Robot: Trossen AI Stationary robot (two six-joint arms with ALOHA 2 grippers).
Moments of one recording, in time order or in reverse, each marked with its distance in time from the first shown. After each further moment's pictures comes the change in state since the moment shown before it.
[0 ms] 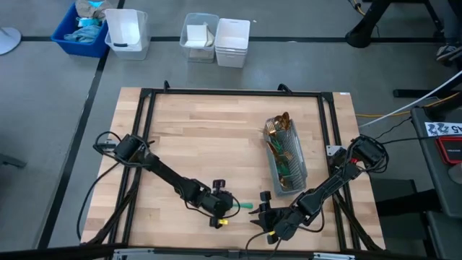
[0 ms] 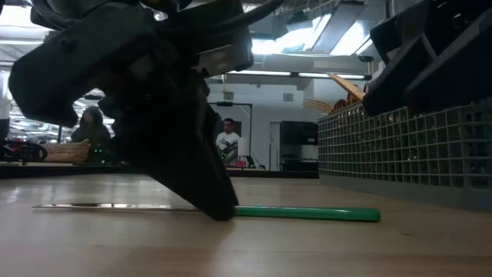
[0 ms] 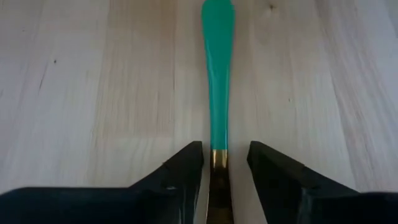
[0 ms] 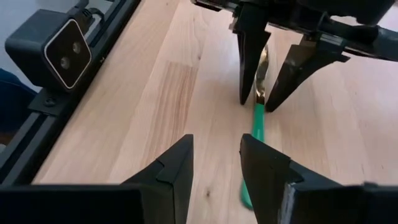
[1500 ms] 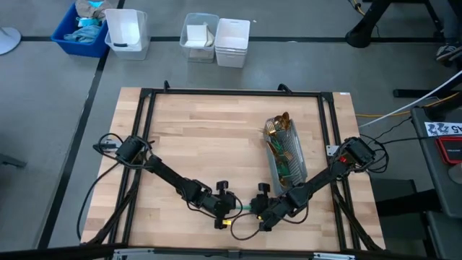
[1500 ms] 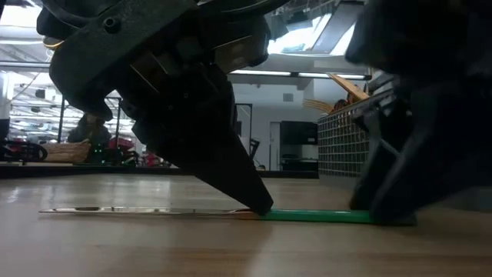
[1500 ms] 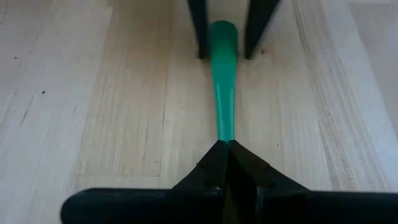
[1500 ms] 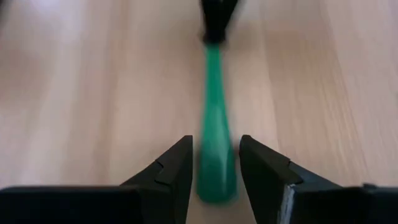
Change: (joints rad) left arm -0.004 0.018 0.001 0.105 -0.015 -0.038; right arm -0.132 0.071 0.000 -0.120 -0.177 0.242
